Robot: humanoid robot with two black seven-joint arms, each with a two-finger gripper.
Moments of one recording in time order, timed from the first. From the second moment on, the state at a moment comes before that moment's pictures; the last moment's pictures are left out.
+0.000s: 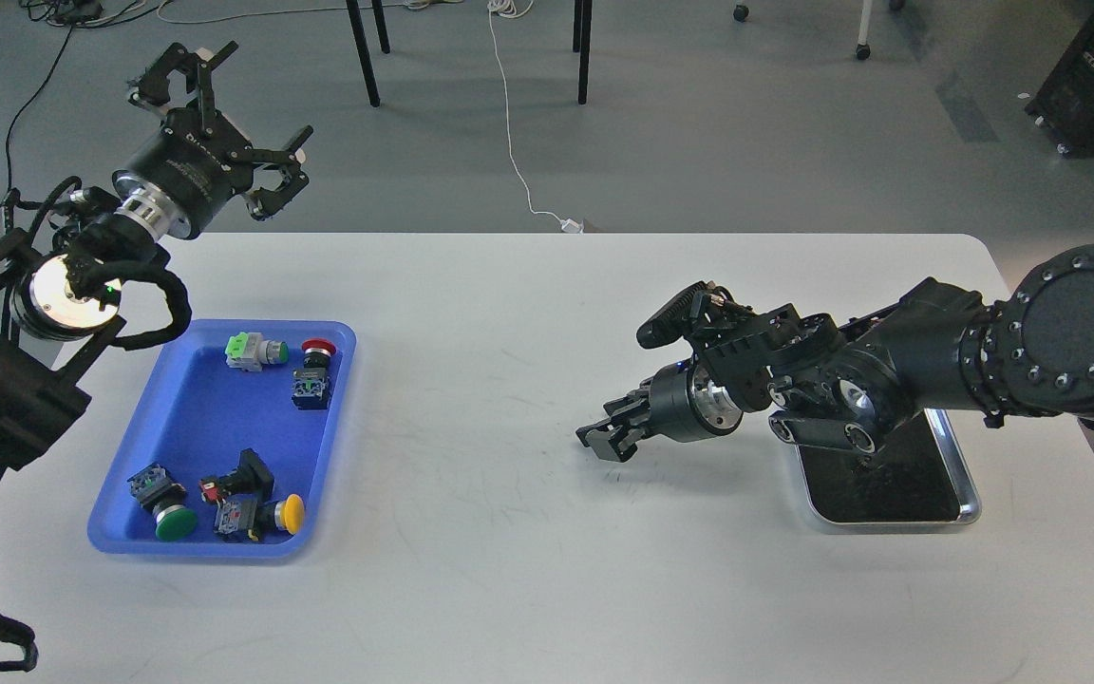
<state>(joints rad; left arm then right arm) -0.81 0.46 -0.79 -0.77 -0.17 -0.41 -0.06 1.43 0.00 -0.99 0.91 -0.81 -0.05 0.44</state>
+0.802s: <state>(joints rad) -0.81 0.48 -0.79 -0.78 -0.17 -0.40 -0.06 1.40 0.00 -1.01 0.90 -0.83 -0.06 0.46</state>
